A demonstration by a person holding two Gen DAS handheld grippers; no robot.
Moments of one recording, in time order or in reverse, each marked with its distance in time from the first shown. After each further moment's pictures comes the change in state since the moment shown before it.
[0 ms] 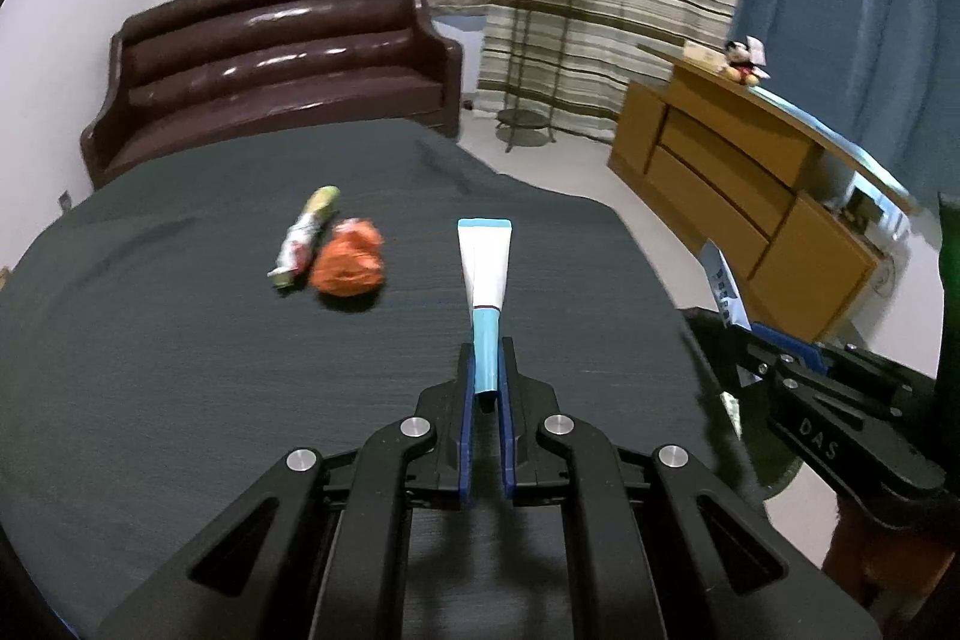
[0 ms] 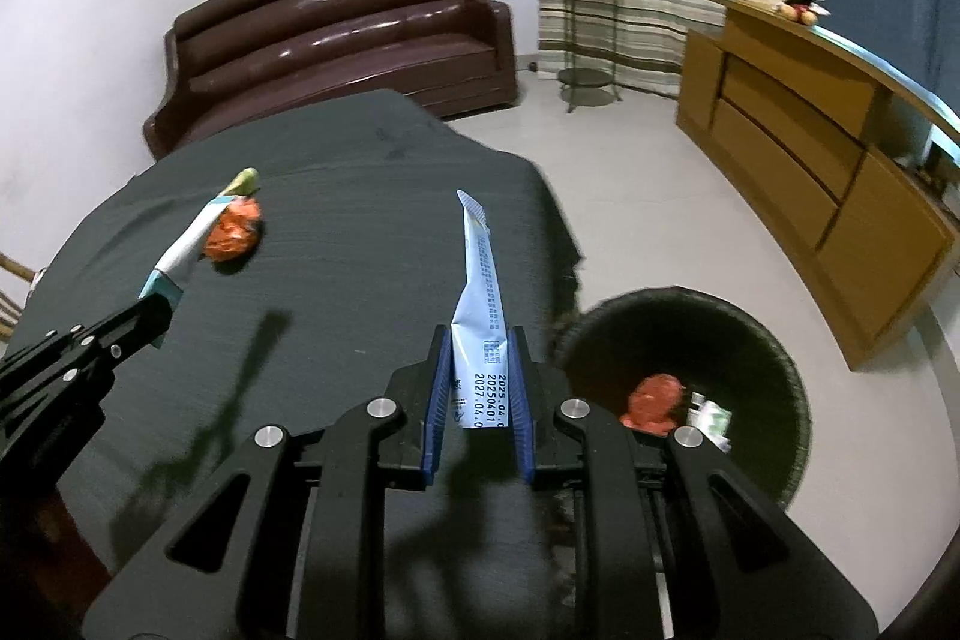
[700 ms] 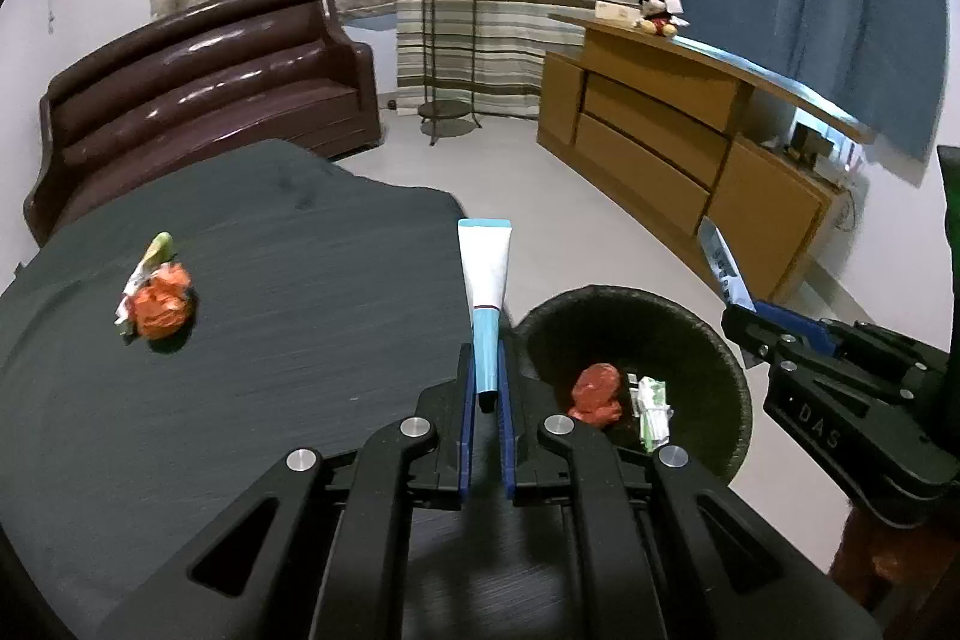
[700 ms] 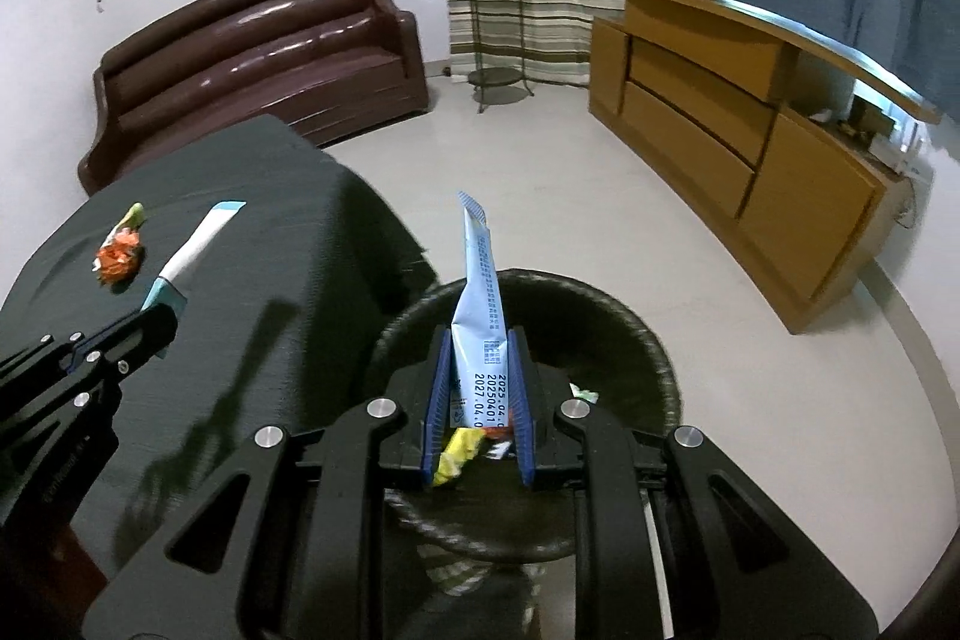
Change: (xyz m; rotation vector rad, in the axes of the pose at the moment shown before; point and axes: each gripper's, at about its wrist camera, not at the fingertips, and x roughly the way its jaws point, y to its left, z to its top) left arm 0.035 -0.108 -0.001 0.157 0.023 -0.090; right arm -0.015 -0.100 -0.012 0.106 -0.015 -0.143
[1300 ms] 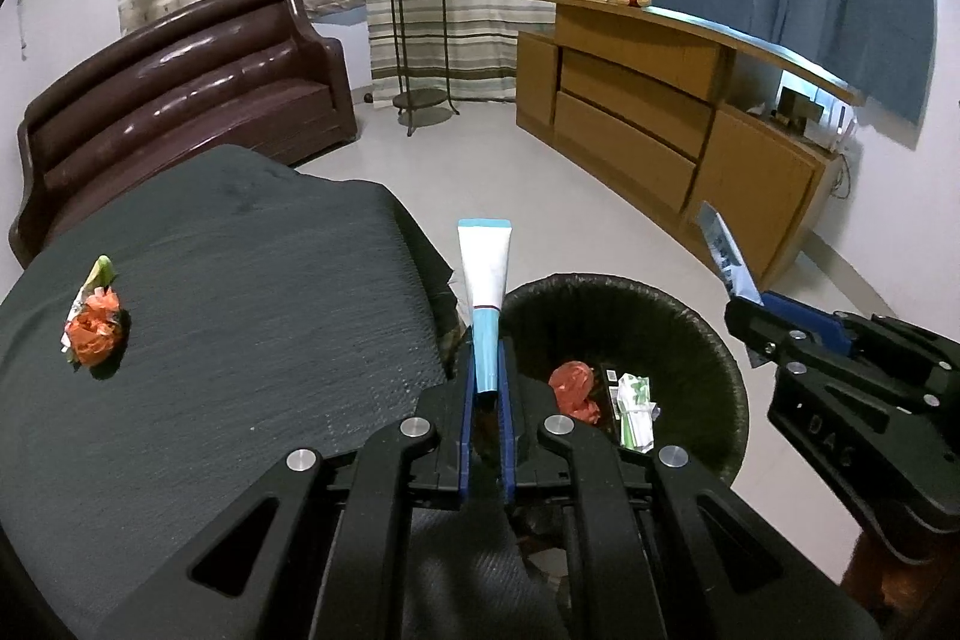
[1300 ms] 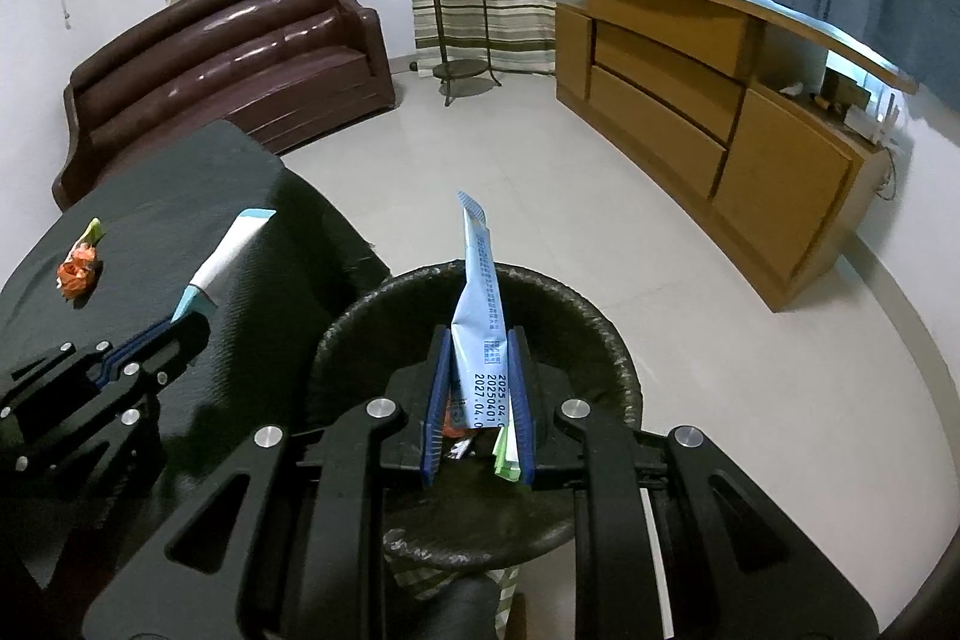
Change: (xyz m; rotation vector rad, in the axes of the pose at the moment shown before) left arm 0.032 -0.035 0.001 0.062 0.036 -0.007; right arm 0.014 -0.025 -0.005 0.055 0.018 -0.045
